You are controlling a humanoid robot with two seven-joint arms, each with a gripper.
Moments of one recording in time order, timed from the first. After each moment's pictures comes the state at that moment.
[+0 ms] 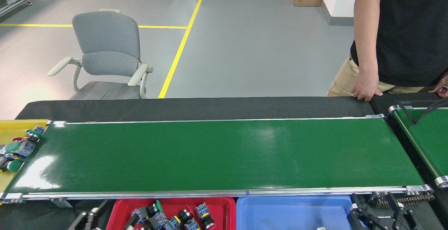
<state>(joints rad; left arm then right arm) 0.37 0.26 0.18 -1.75 -1.23 -0.29 0.05 0.31 -0.11 -0.23 -1.71 1.24 -0.20 -0.01</state>
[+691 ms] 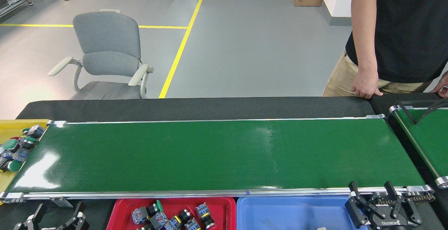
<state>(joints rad) 0.40 0.29 0.26 -1.74 -1.23 -0.16 0.05 0.25 -0.09 -0.23 -1.72 1.24 -0.20 -0.02</state>
